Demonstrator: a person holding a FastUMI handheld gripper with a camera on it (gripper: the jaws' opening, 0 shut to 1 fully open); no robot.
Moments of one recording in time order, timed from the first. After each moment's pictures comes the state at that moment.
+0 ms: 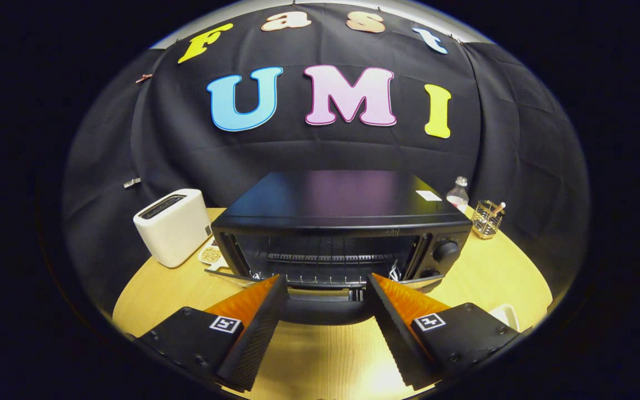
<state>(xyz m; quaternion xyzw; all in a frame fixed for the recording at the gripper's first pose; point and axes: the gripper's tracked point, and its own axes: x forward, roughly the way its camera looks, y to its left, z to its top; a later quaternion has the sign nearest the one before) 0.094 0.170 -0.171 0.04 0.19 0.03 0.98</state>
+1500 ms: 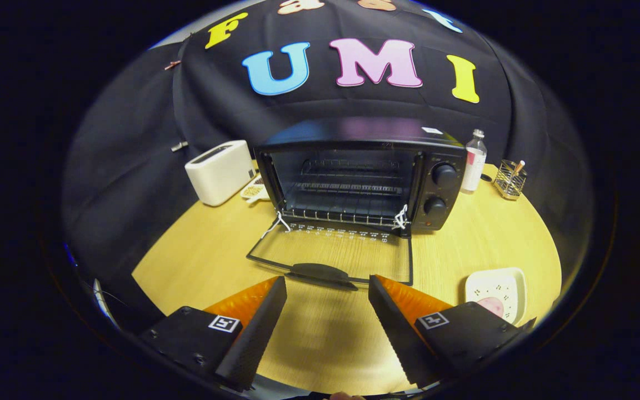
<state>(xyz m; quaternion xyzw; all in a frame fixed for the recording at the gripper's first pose) -0.026 0.135 -0.205 0.05 0.28 0.16 0.95</state>
